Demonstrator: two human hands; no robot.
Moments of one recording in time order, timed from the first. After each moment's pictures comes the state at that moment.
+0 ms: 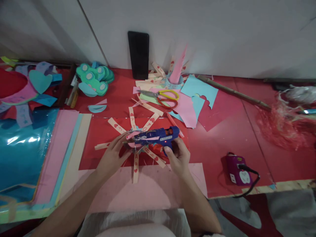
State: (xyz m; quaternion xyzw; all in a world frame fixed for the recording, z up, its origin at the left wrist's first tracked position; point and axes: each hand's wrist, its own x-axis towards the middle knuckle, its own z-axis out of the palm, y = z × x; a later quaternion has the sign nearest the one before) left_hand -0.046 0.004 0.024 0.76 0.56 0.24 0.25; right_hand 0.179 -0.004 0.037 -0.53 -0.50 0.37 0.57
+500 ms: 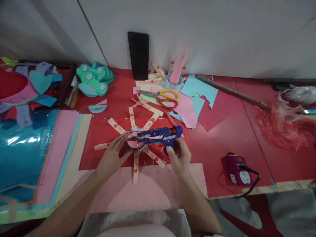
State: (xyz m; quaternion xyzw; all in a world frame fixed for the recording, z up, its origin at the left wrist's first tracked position) left_hand -0.046 0.004 0.024 0.76 0.56 0.24 0.24; right_hand 0.181 -0.006 0.032 -0.53 -0.50 0.36 0.59
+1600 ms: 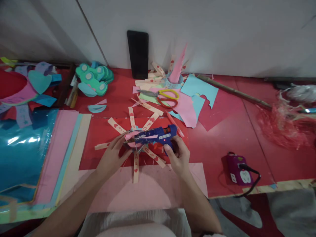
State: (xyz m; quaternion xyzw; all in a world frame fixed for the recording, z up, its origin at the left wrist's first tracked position) left_hand -0.046 0.004 0.022 0.76 0.57 0.22 0.25; right_hand 0.182 -0.006 0.037 -0.57 -0.52 0.36 0.52
